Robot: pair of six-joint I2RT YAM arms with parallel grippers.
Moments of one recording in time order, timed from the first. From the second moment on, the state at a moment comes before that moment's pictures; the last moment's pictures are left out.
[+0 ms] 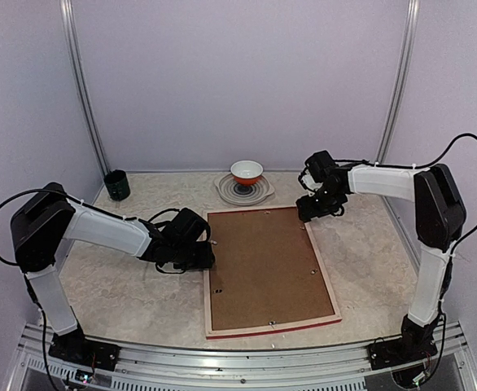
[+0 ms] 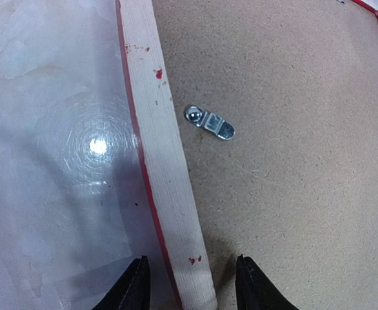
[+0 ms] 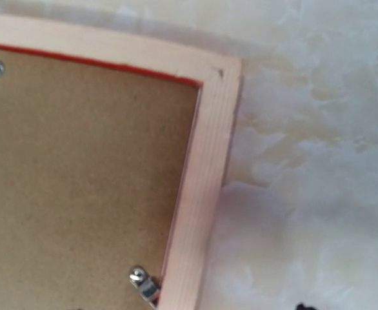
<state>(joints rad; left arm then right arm) -0.83 1.81 0.94 -0.07 -0.15 -0.75 0.47 1.94 1.45 -0.56 0.11 0.10</state>
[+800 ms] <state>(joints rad) -0.82 1.81 0.94 -0.06 -0.14 -0.75 0.47 2.06 1.48 -0.57 0.14 0.07</state>
